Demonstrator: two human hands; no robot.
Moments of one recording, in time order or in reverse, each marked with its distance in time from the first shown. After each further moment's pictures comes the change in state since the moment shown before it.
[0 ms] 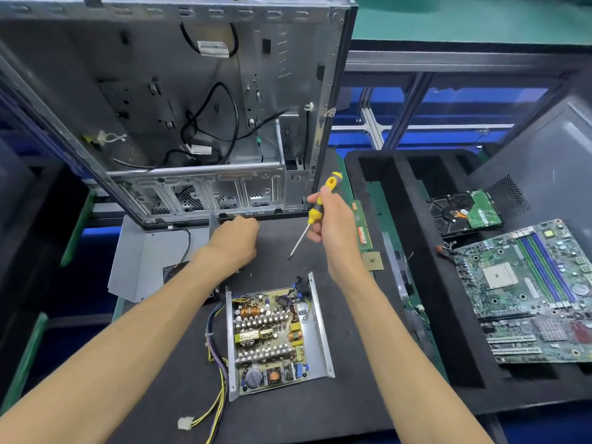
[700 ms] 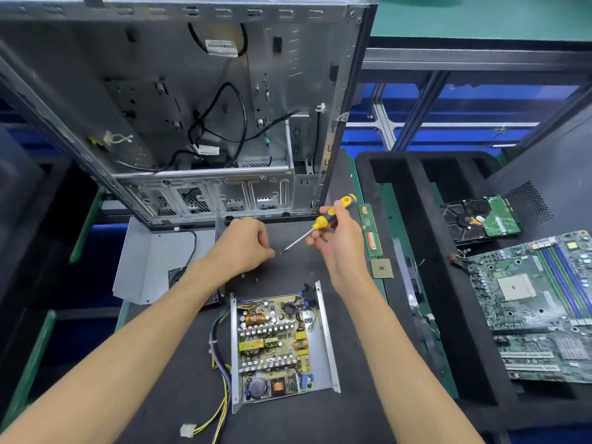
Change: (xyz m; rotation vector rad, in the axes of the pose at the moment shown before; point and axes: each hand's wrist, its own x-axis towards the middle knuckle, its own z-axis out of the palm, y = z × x) left_hand -0.005 -0.002 -0.003 -0.446 0.073 -0.040; right_hand 0.015 0.018 0.003 0.344 0.061 0.186
